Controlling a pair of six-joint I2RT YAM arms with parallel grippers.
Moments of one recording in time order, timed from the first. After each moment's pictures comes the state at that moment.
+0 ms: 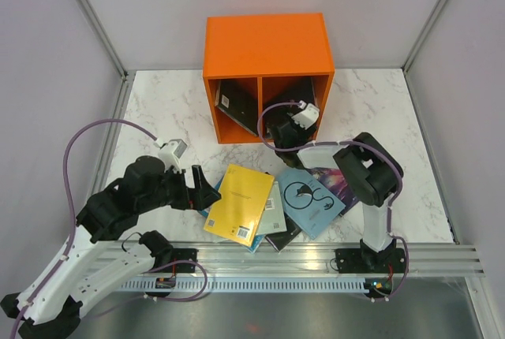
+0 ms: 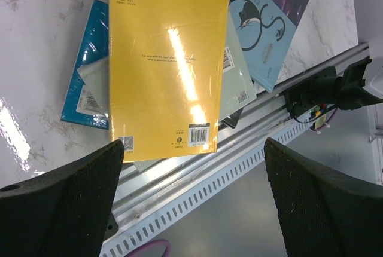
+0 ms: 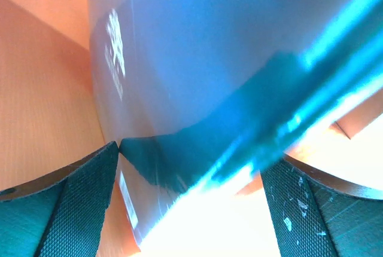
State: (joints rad) left arm -0.69 0.61 0.94 -0.96 0.10 -0.62; right arm 0.67 1.98 1.08 0.36 0.88 0.90
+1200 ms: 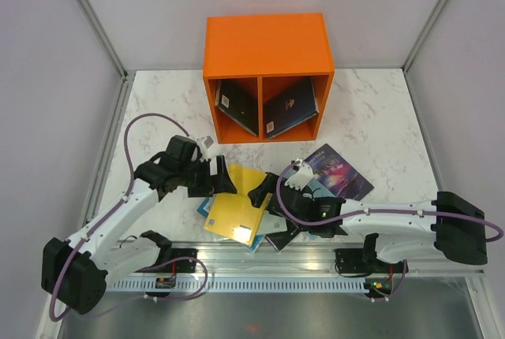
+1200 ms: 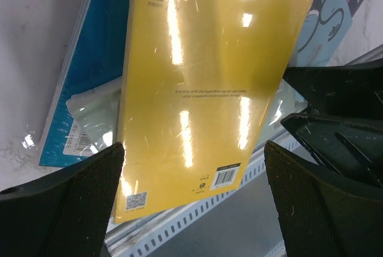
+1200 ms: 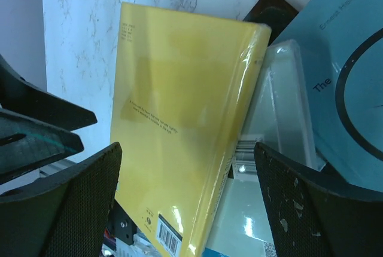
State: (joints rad) left arm -0.48 1.00 0.76 -0.69 0.38 -0.54; right arm 1.26 1.24 0.66 -0.13 0.59 1.29
